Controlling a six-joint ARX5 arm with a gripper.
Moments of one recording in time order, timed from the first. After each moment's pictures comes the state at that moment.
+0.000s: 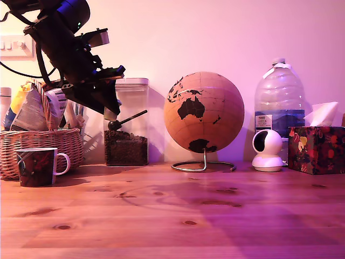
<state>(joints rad) -0.33 1.75 1.36 -0.32 0.16 0.09</state>
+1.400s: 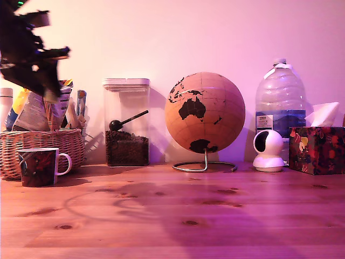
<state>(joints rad) -0.06 1.61 1.32 -0.41 0.15 0.06</state>
